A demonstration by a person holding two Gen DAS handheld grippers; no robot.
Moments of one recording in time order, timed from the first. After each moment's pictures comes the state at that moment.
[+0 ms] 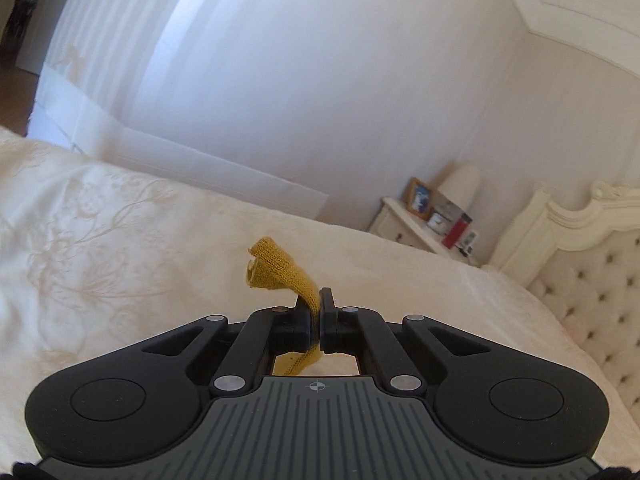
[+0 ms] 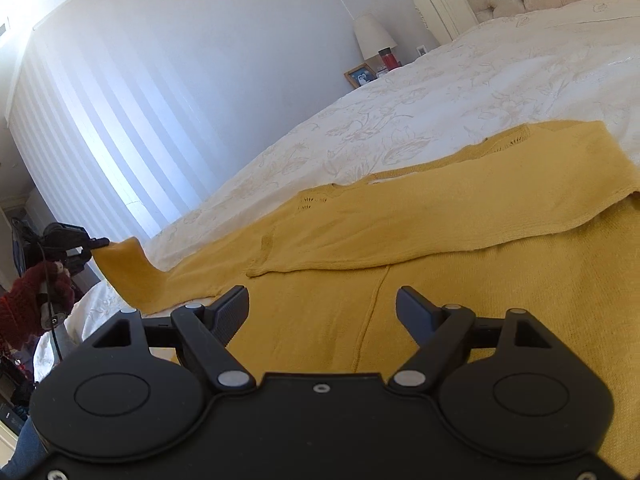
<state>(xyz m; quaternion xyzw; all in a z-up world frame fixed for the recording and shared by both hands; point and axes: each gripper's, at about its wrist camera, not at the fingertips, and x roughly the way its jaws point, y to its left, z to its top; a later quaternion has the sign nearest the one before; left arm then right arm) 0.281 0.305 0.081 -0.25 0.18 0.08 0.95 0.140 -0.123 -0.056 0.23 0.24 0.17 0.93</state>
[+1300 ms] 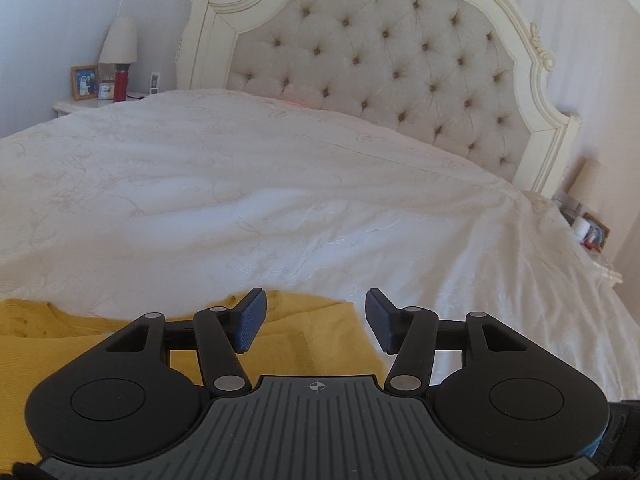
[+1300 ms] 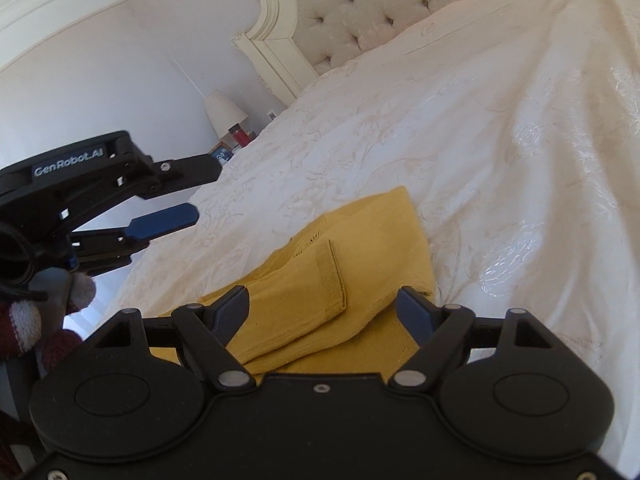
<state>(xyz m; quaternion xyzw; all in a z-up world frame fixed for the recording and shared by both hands) 0.304 -0.097 0.028 -0.01 0.29 -0.30 0.91 0.135 -0.234 -0.048 0.32 0.21 -0.04 0.92</state>
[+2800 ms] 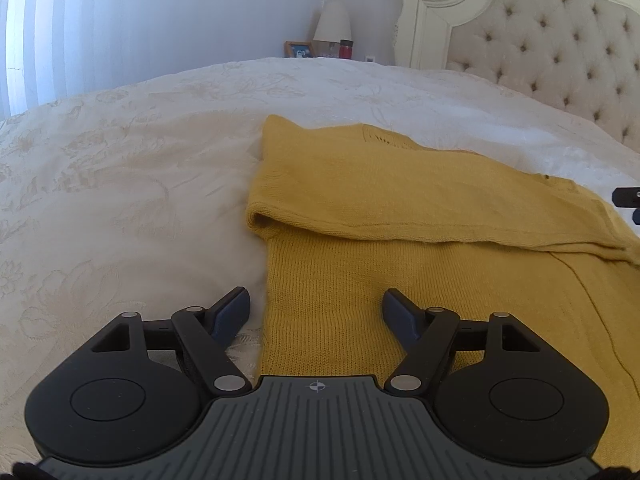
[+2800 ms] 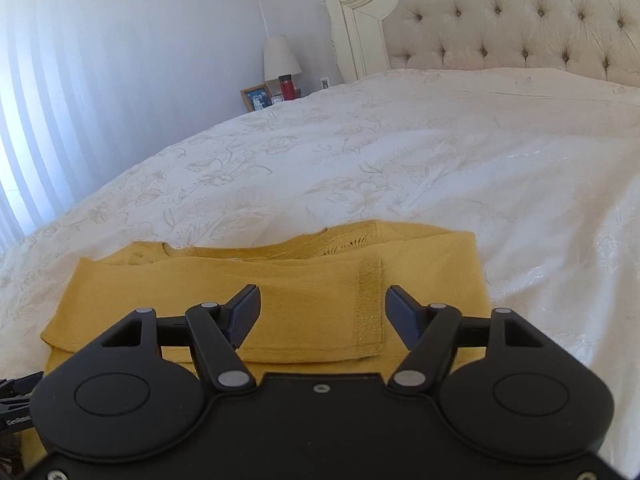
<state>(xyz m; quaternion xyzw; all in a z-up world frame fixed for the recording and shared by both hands) 0.242 0.105 -0.097 -0.01 0.30 -0.03 0.95 0.216 -0.192 -0.040 0.10 0.27 -0.01 0.96</state>
